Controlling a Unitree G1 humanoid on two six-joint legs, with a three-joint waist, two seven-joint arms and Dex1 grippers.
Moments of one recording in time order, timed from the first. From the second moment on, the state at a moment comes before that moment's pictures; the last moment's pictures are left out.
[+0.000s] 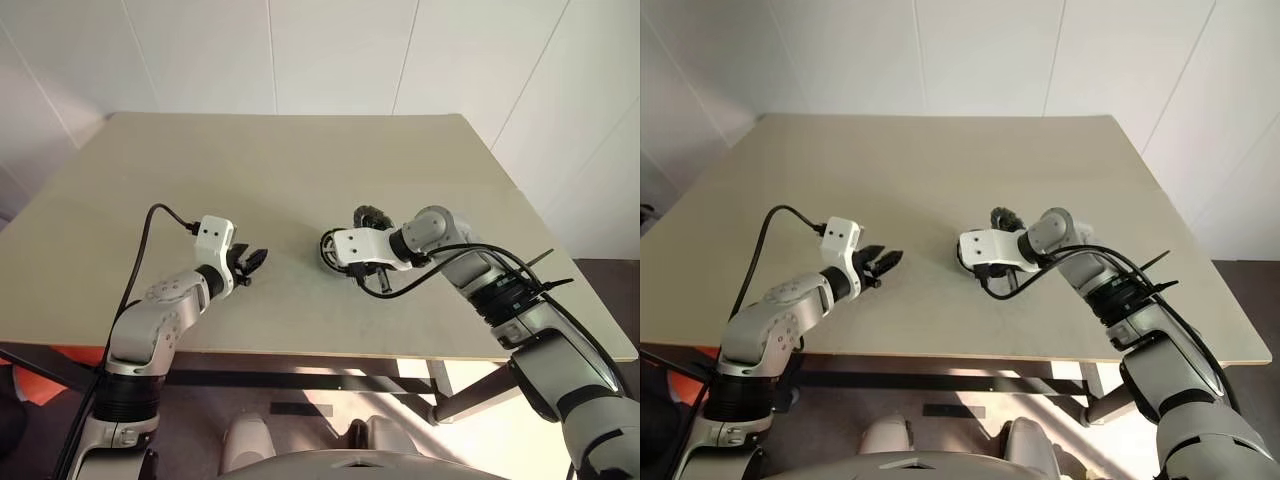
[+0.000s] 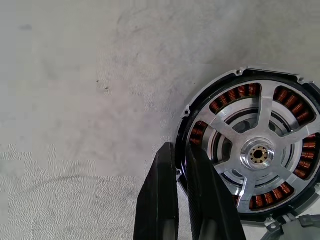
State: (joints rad) left arm -0.22 0.34 0.04 -0.24 -0.42 0.82 -0.30; right arm -0.75 -0.52 0.48 0.21 -0.21 0.37 1.29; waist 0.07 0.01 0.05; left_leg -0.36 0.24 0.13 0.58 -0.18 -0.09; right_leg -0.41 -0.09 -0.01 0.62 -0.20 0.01
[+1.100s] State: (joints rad) left arm -0.20 0.34 0.06 -0.26 -0.41 0.82 -0.29; right arm -0.91 -0.35 0.40 0.09 0.17 1.28 0.96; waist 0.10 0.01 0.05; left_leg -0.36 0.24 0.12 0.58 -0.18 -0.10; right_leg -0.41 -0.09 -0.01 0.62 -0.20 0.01
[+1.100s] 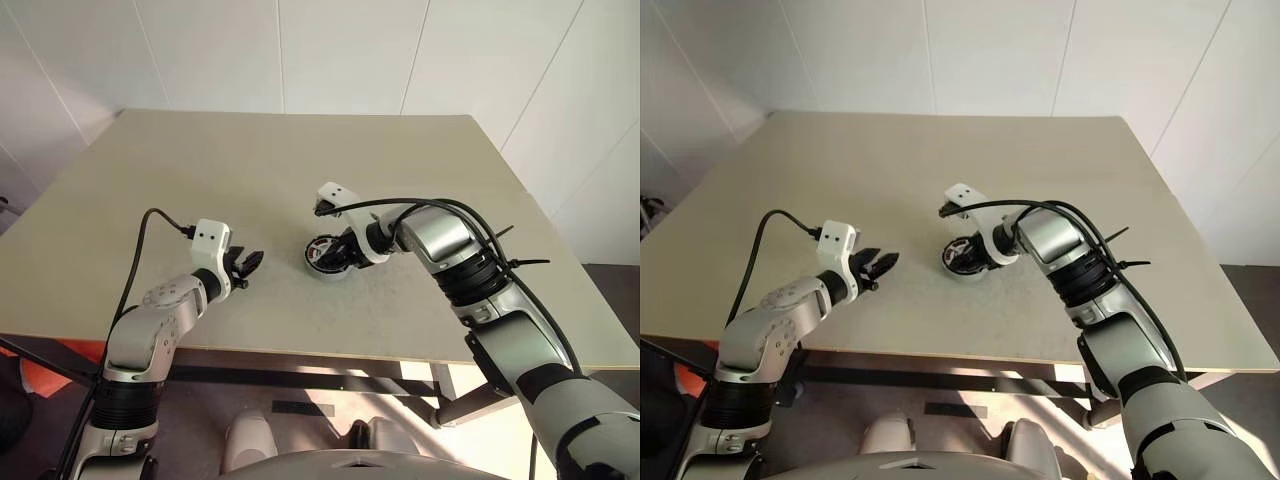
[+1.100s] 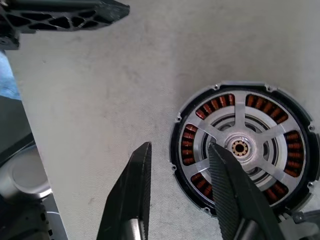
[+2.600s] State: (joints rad) left arm -0.25 0.33 0.03 -0.20 -0.39 0.82 -0.34; right arm -0.68 -0.49 0.35 -0.12 0.23 1.00 0.81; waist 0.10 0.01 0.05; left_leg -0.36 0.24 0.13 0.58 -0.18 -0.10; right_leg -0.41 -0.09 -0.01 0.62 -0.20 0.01
